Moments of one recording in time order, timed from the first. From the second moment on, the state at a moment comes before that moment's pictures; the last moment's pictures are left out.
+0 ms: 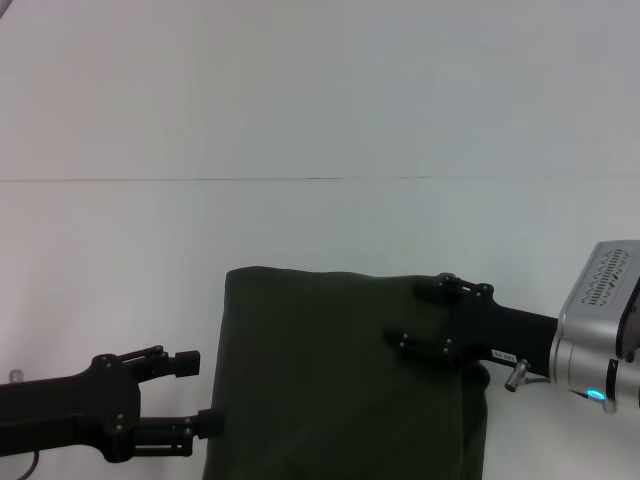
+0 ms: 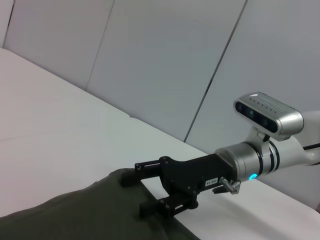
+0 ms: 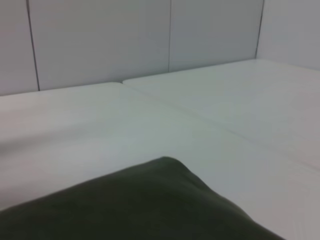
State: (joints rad) left arm -0.44 -2.13 0.41 0.83 2.21 1.87 -1.46; right arm 0.61 2.10 -0.91 -0.31 -1.65 -1.06 0.90
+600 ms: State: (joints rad) left arm -0.44 -2.13 0.42 0.83 2.21 1.87 -1.46; right arm 0.59 2.10 -0.91 -0.30 -1.64 -1.10 0.88
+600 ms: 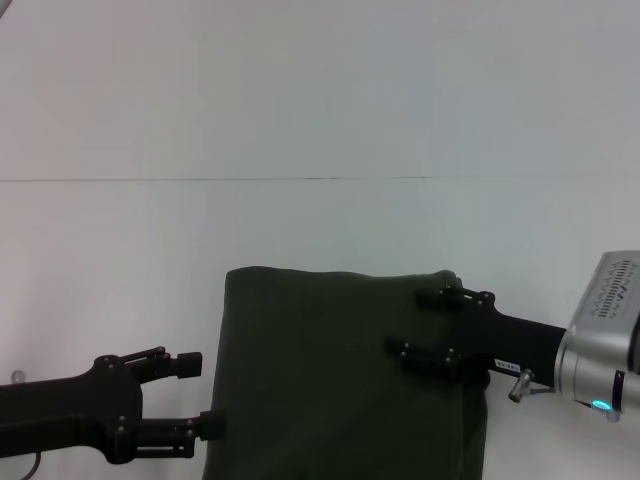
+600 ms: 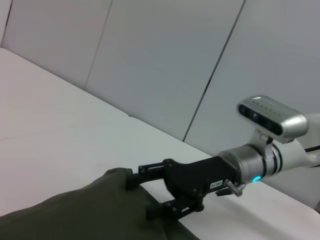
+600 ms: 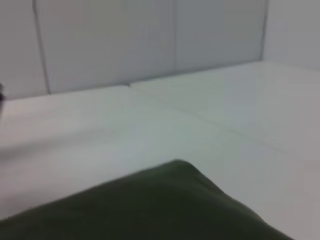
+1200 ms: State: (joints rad) left arm -0.43 -2.13 0.40 0.78 2.17 1.87 -1.46; right arm 0.47 2.10 -0.96 -0.33 -1.65 -1.39 0.74
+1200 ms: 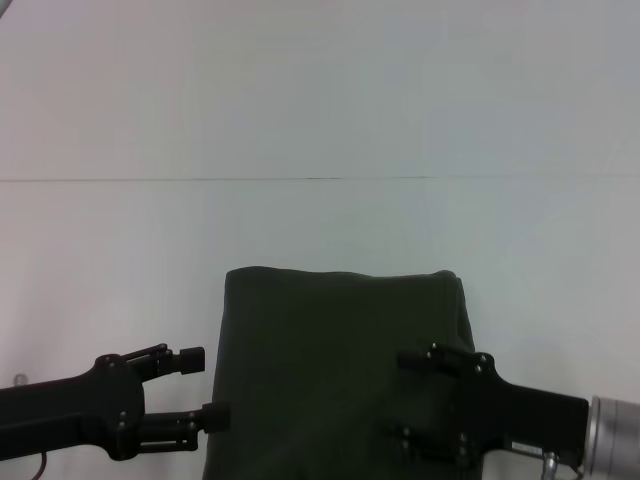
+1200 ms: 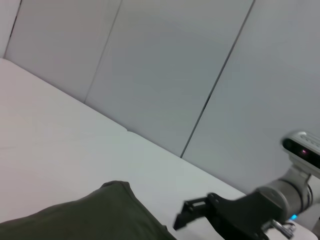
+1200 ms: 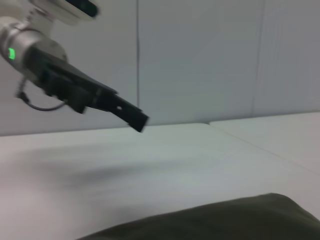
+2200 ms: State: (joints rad) left arm -0.46 -2.13 0.40 0.76 2.17 1.86 -1.48; right arm 0.31 1.97 -0.87 -0.42 -1.76 -1.61 1.46
